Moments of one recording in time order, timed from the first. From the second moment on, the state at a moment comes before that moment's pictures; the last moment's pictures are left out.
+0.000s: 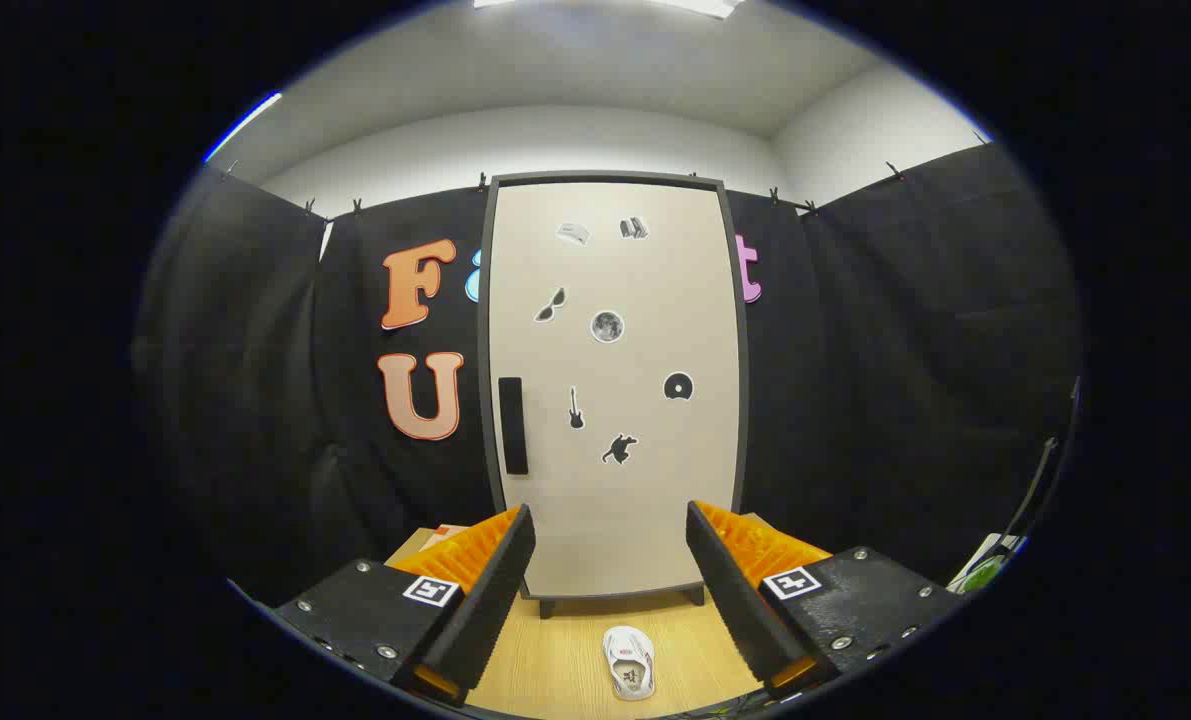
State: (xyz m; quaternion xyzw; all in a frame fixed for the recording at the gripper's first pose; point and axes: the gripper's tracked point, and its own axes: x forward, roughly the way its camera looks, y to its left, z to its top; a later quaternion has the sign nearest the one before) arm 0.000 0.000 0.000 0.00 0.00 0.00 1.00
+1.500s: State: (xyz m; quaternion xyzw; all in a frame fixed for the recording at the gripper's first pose) arm 0.077 0.090 -0.006 0.00 0.02 0.06 1.00
